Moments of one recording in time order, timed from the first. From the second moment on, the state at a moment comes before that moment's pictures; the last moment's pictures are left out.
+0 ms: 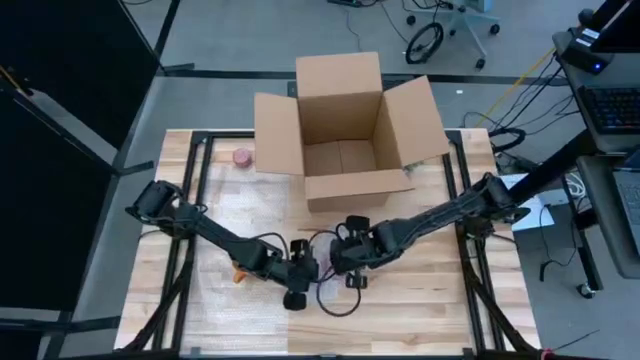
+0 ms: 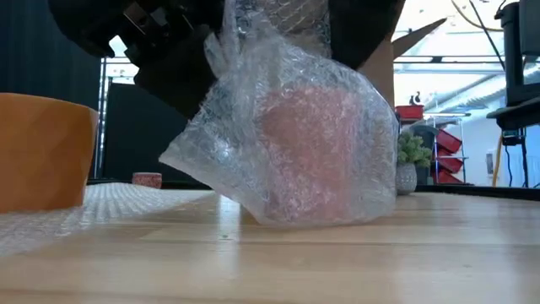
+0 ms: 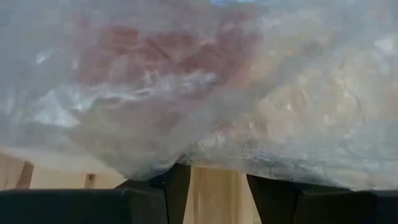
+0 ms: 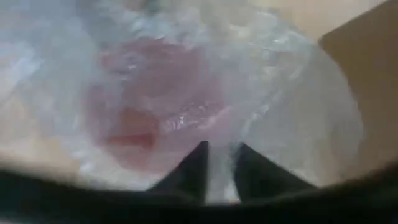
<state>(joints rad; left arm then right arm) -0.43 1.80 1.09 -0.20 -0.24 -0.28 0.35 1.84 1.54 -0.95 0.23 0.35</state>
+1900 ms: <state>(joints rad) -0.44 1.70 1.15 -0.37 -0.27 -0.28 0.41 1.84 1.54 -0.76 0.10 0.35</state>
